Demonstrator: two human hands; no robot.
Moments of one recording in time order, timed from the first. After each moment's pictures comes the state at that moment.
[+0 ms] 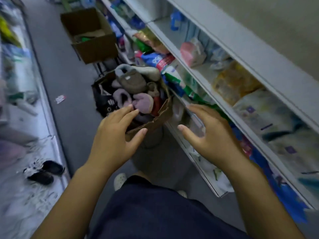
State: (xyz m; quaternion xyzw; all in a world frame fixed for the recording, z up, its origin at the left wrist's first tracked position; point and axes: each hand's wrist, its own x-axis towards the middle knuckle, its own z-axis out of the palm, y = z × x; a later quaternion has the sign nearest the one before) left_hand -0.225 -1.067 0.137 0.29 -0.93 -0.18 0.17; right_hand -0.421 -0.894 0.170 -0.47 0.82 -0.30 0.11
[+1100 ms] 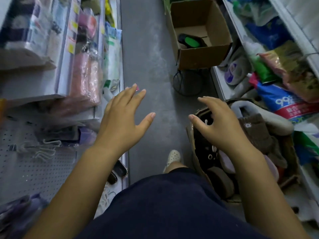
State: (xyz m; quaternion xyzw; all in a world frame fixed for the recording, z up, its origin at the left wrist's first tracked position) left_hand -0.037 -1.547 0.136 0.50 -0.85 -0.15 0.11; right_hand -0.293 -1.459 0.112 -0.58 0.75 -0.24 0.22
